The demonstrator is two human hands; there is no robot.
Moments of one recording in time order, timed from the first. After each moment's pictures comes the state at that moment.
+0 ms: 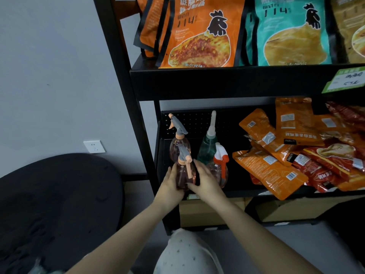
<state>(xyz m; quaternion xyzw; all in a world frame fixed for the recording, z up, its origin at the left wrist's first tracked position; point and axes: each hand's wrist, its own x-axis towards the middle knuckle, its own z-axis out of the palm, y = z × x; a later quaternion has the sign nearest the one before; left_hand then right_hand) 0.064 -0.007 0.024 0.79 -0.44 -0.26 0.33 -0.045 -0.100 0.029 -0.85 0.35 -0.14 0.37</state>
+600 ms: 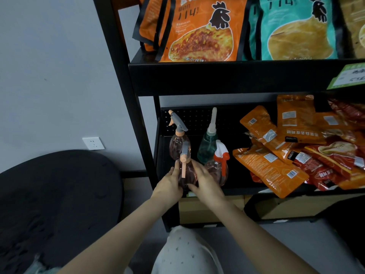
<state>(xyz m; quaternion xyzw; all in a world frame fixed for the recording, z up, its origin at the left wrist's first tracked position) 0.069 -0.011 0.027 0.82 -0.49 -0.21 0.20 -0.047 -0.095 0.023 -0.88 0.33 -0.13 0.31</state>
